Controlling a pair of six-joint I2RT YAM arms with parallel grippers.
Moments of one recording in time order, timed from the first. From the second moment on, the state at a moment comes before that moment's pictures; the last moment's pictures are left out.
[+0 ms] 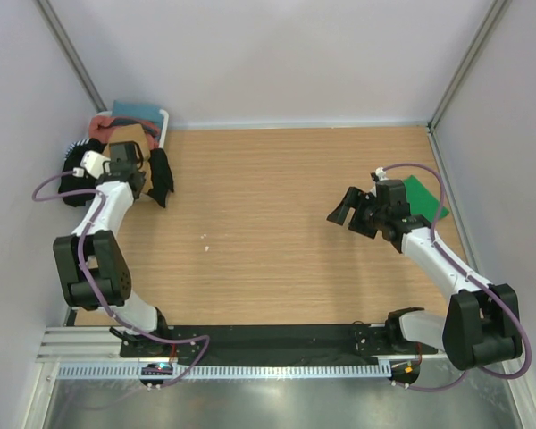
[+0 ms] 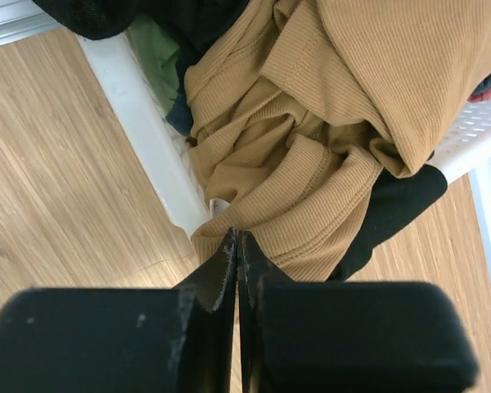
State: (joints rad) left arm 0.14 1.59 1.19 -0.40 -0.43 -0.99; right arm 0.18 1.20 0.72 -0.27 -0.27 0.57
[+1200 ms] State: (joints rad) left arm 0.15 1.54 1.14 -0.40 -0.37 -1.03; right arm 0.18 1.18 0.74 -0.30 -0.26 0.57
